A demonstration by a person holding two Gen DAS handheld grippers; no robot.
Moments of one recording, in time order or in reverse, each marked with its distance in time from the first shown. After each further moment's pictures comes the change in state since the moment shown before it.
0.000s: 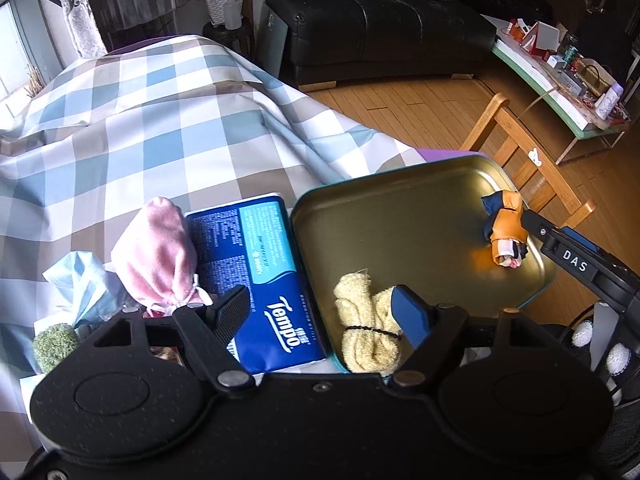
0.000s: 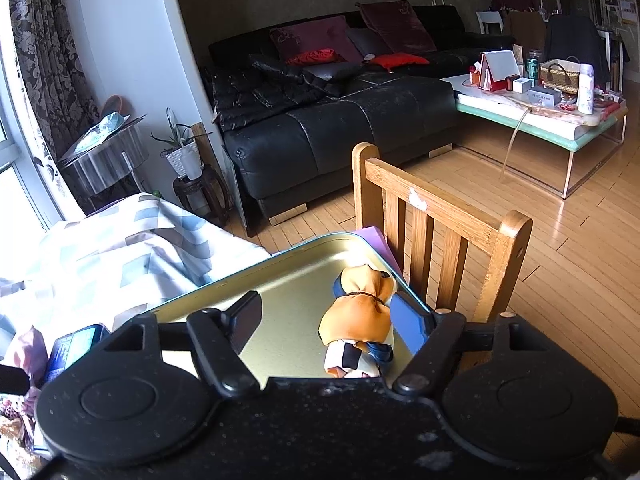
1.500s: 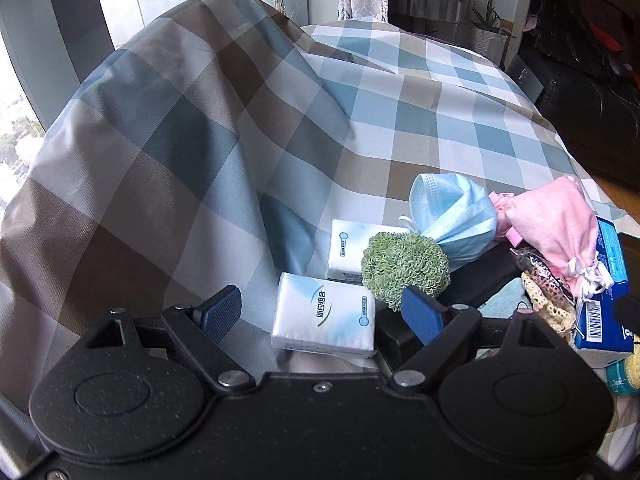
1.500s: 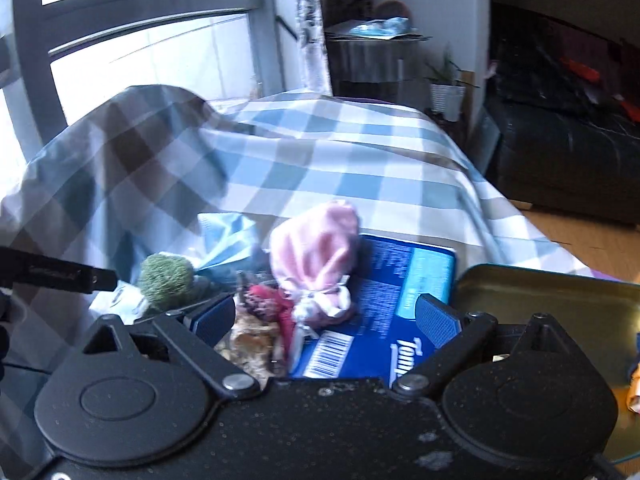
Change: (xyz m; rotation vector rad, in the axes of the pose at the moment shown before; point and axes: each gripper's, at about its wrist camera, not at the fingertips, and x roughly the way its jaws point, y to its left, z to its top) left arm -0.041 0.215 -0.119 -0.449 -0.105 0.394; right arm -0.047 0.260 -0.072 -0.599 0.189 0.534
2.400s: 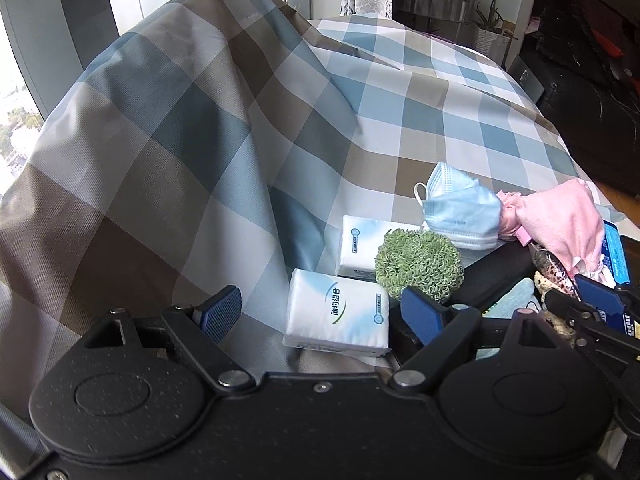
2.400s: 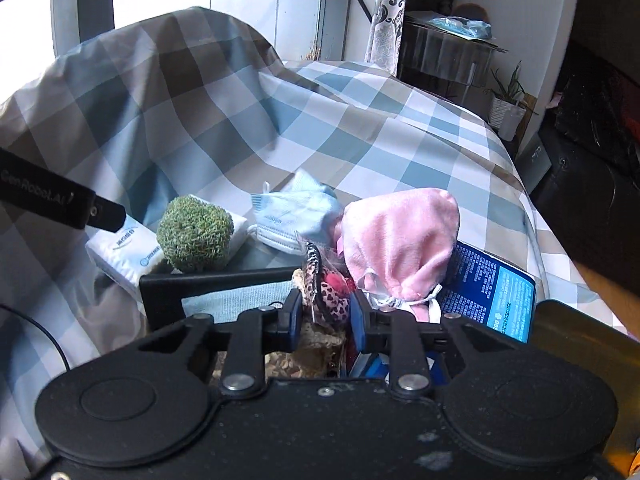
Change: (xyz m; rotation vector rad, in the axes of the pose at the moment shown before) left arm 0.003 0.013 0.000 -0.013 0.014 -0.025; right arm 0.043 0.038 -0.001 -0.169 0.043 0.020
